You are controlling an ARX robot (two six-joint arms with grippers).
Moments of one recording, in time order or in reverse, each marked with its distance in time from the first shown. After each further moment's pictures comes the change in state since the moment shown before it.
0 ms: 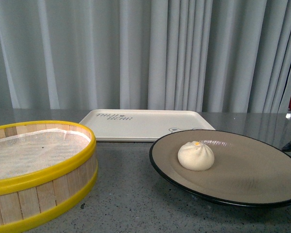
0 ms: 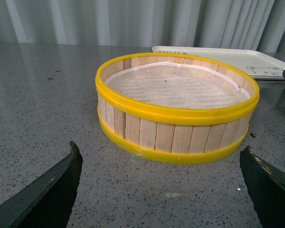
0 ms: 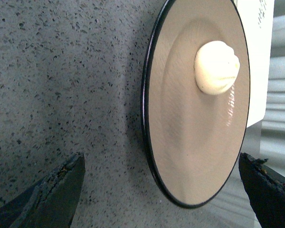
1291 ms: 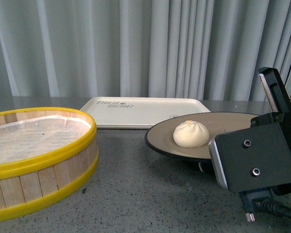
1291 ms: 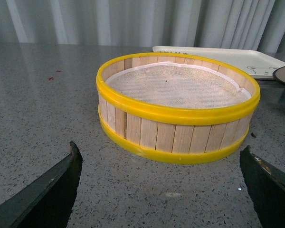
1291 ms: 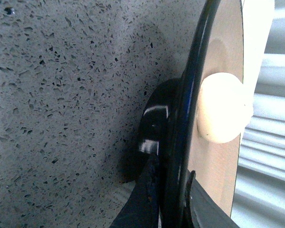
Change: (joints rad) left arm 0.000 0.000 0.000 0.000 0.000 0.000; right arm 0.074 0.337 0.090 0.307 0.049 -0.174
